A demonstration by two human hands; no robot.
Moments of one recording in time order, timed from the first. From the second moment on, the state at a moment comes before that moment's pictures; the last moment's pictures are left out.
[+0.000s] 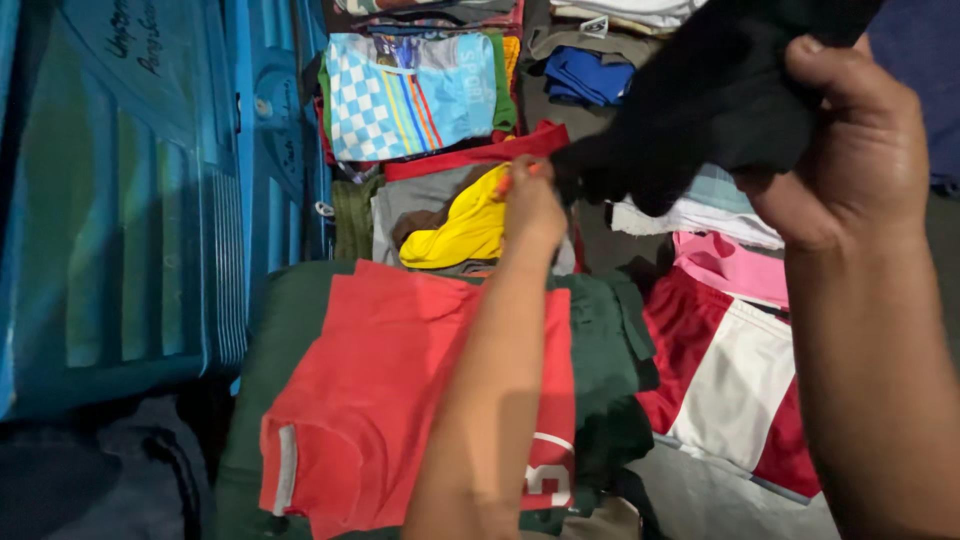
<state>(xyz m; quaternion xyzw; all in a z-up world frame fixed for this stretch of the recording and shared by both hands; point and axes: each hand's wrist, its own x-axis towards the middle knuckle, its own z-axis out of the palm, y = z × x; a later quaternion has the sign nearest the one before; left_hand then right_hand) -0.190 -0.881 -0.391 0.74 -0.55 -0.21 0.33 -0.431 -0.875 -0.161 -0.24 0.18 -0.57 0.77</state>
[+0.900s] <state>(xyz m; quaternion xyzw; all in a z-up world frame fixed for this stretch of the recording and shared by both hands) -0.200 -0.872 -0.329 0.83 -0.51 -0.21 0.00 -0.447 -0.884 -0.190 -0.27 0.13 -0.57 0.77</state>
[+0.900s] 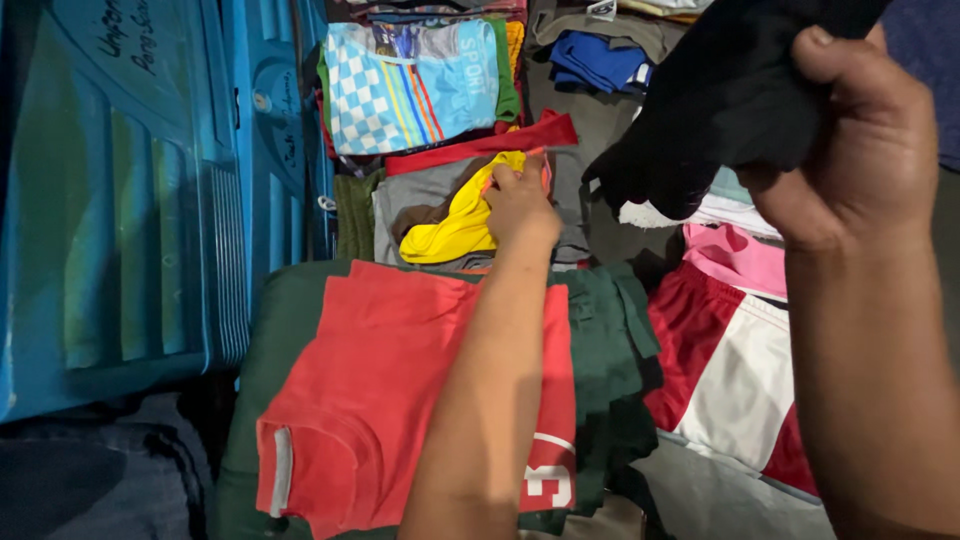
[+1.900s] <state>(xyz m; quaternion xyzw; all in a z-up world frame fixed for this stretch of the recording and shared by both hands) -0.032 -0.798 -0.119 0.37 -0.39 -0.13 0.83 -0.325 -0.872 -0.133 -0.46 0.30 -0.41 0.73</state>
